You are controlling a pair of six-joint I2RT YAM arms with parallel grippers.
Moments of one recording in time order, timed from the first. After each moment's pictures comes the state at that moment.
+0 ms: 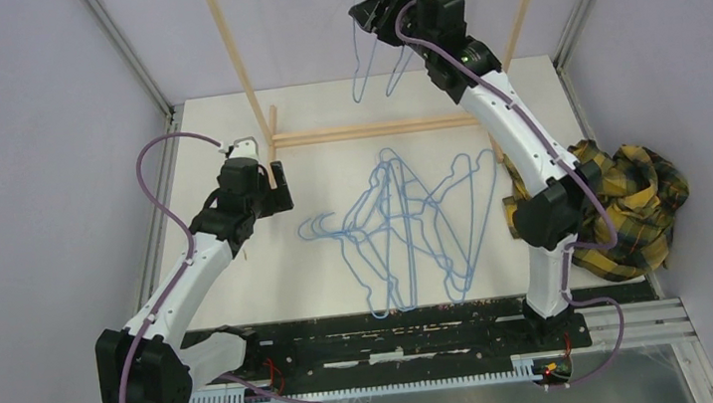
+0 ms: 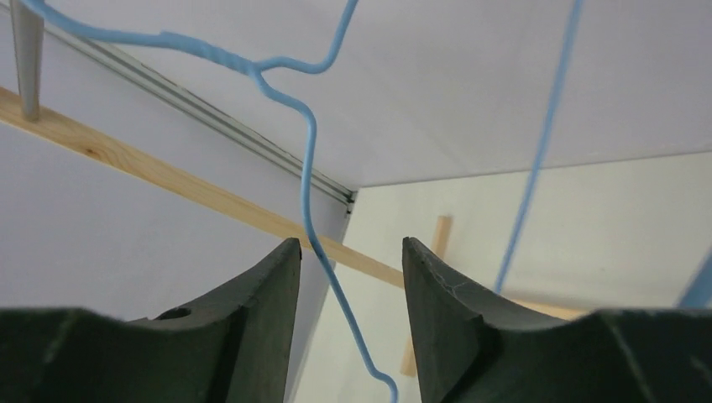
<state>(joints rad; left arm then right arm) -0.31 1.14 0.85 -0.39 -0.23 -0.31 0.47 1.96 2.22 -0.27 0.02 0.77</state>
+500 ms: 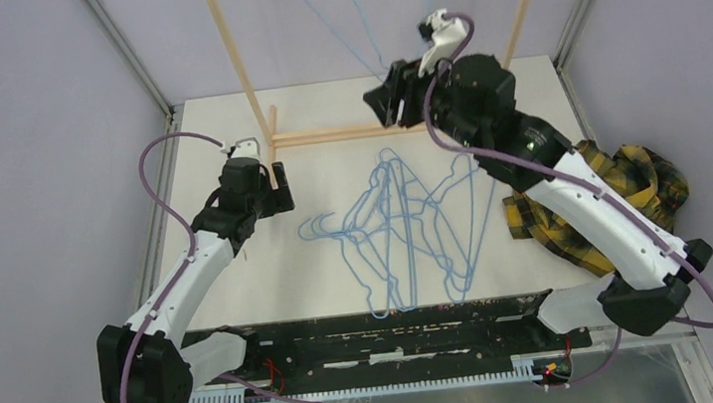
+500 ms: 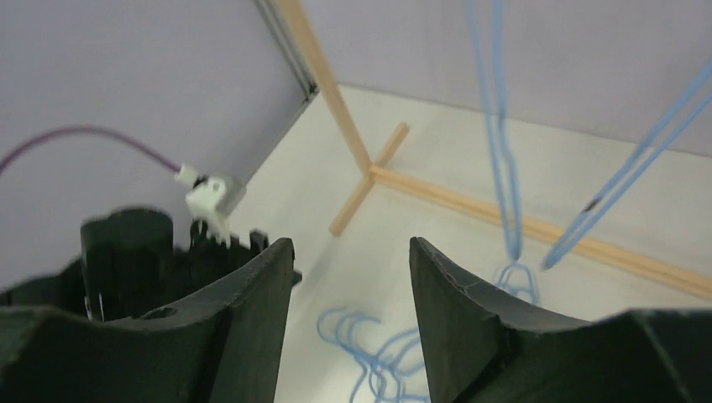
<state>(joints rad) -0.31 1.14 0.85 -0.39 -0.22 -0.31 0.69 1.40 1.76 -0.39 0.15 0.35</state>
